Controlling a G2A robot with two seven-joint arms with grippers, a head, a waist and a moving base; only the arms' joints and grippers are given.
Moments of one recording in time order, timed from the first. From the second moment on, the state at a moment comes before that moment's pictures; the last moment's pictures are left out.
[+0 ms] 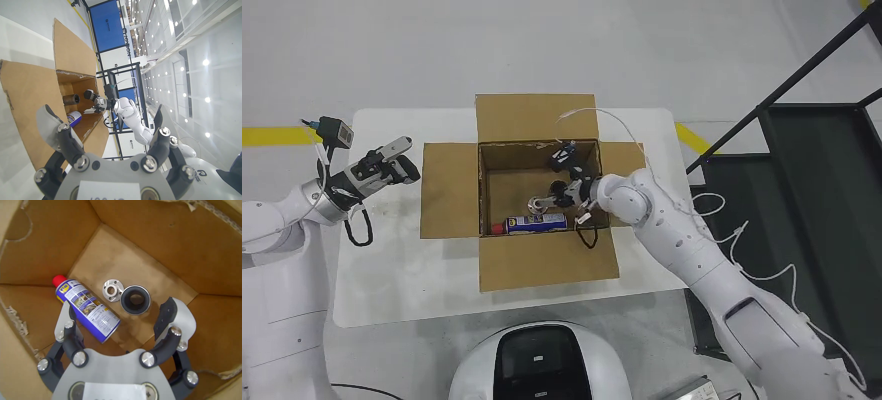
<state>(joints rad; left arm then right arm) 1.06 -1.20 -1.72 -1.41 -0.16 -0.14 -1.21 -0.79 -1.26 0.86 -1.14 -0.80 -0.31 0.69</state>
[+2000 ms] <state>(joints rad) 1.06 -1.20 -1.72 -1.41 -0.16 -0.14 -1.21 -1.23 -1.16 1.31 -1.90 -0.91 -0.39 0.81</state>
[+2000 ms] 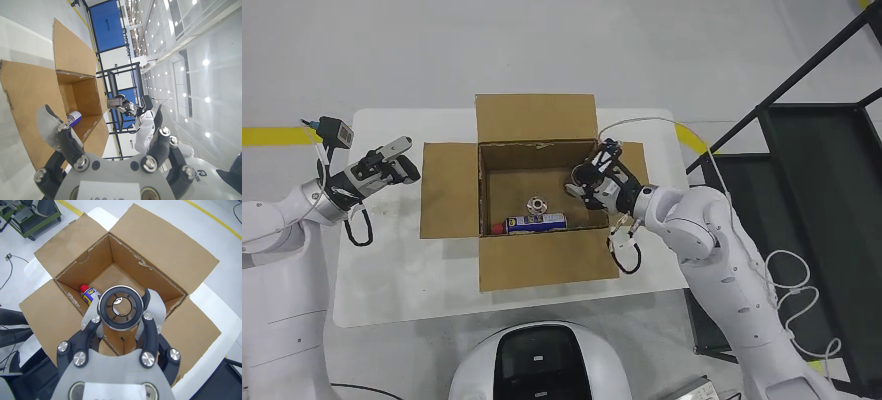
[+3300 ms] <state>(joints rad) 1.06 -1.20 -1.72 -1.41 -0.16 -0.14 -1.21 -1.40 -1.13 1.65 -1.58 -1.07 -0.31 0.39</state>
